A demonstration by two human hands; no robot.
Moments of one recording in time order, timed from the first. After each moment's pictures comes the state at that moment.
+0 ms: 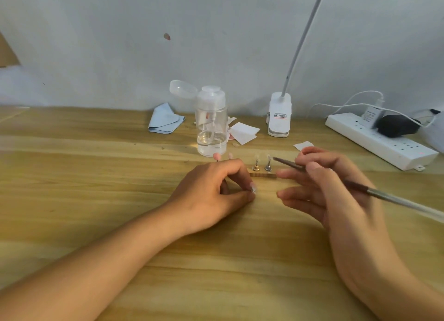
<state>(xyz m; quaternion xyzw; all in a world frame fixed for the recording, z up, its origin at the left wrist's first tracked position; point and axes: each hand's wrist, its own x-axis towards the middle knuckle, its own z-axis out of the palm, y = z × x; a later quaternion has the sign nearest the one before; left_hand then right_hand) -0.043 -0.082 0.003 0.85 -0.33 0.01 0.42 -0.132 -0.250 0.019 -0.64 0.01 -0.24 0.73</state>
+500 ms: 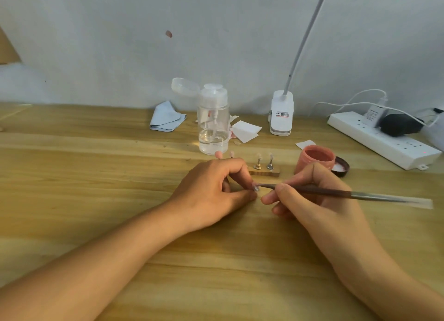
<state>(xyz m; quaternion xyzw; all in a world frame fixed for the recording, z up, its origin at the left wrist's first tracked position) -0.041 -0.084 0.001 0.84 -0.32 0.02 0.43 -0.129 -0.242 0.016 -0.70 0.01 -0.16 0.70</state>
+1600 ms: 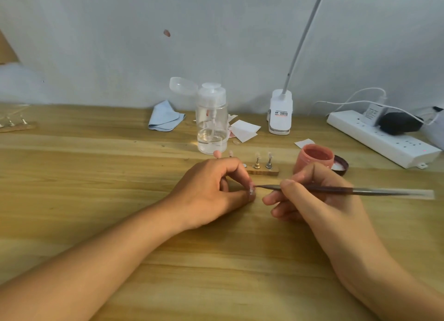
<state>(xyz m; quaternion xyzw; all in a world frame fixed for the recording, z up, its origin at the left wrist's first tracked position) -0.040 -0.081 0.002 0.83 -0.32 -0.03 0.46 -0.131 -0.244 0.017 -0.68 0.03 -0.17 0.71</state>
